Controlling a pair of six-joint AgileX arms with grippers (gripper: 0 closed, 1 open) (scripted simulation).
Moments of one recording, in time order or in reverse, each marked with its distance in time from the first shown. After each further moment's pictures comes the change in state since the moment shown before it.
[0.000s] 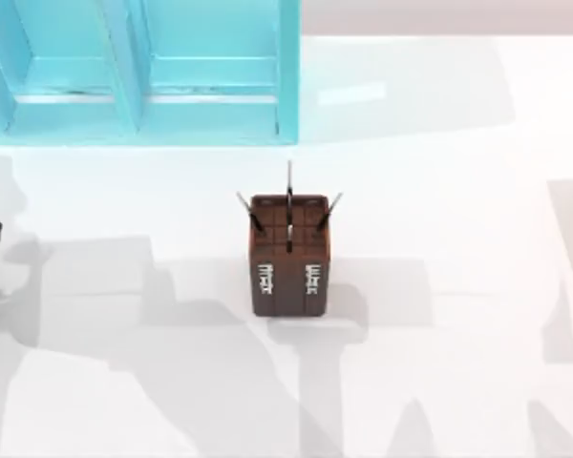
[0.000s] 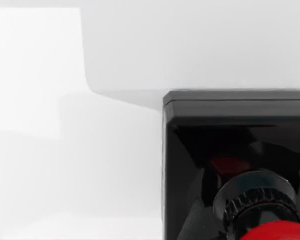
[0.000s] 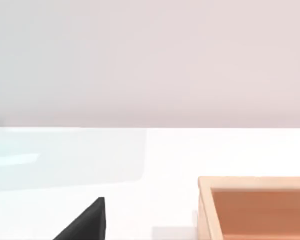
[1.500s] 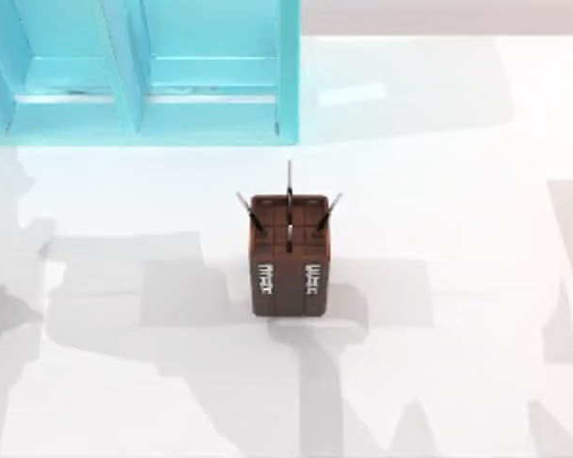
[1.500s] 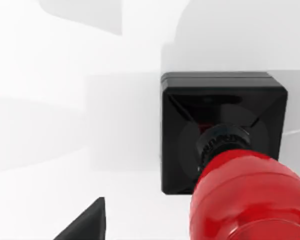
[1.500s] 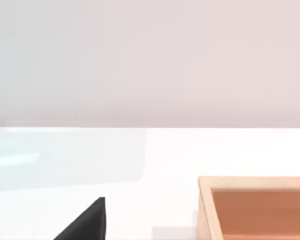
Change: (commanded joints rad) left arm -0.003 -0.042 0.135 -0.173 0.000 -0.004; right arm 0.000 0.000 0.000 0.000 0.000 0.000
